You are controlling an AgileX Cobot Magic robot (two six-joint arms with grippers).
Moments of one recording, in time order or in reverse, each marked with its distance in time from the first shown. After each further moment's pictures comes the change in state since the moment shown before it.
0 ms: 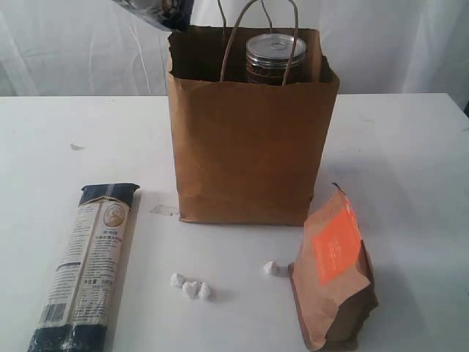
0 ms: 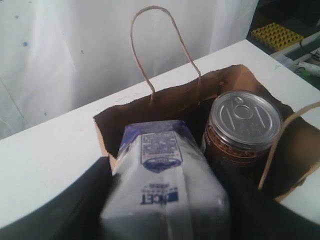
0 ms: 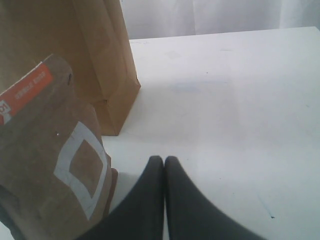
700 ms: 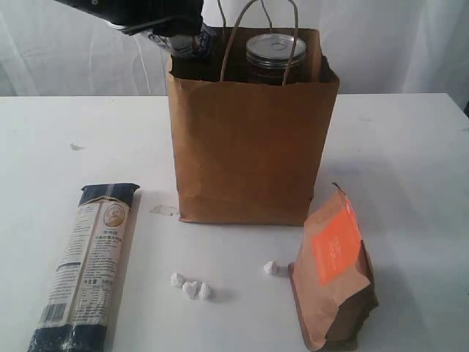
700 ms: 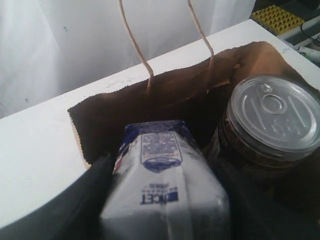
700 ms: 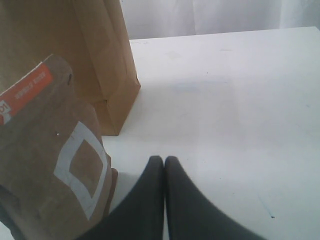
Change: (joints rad) left arm 0.000 0.156 0.000 -0.063 -0.093 0.049; right arm 0.000 0.000 0.000 0.000 0.000 0.000
